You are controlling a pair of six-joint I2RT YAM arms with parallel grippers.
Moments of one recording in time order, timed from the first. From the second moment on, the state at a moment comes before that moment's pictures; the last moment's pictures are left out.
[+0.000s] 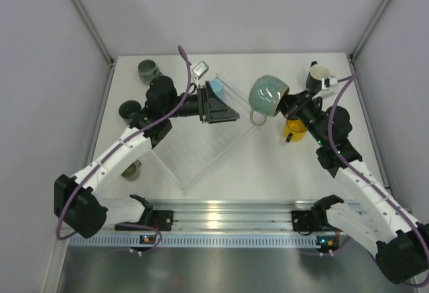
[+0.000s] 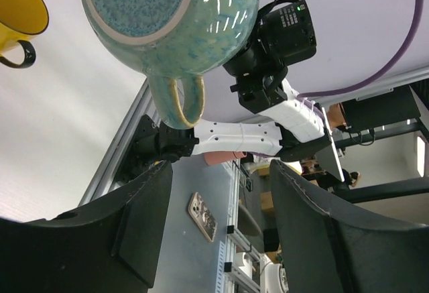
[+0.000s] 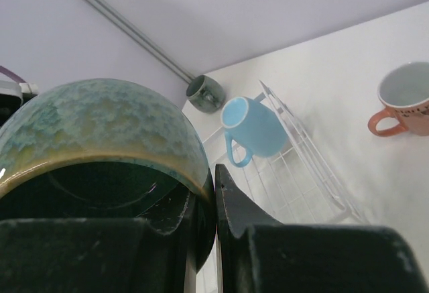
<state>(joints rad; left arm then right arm) -0.54 1.23 1.05 0.17 0.91 -1.08 0.38 0.85 0.66 0.25 -0.13 0.74</state>
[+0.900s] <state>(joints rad) -0.68 1.44 1.07 0.38 0.90 -1.16 0.44 0.94 0.58 0.52 -0.19 0.85</state>
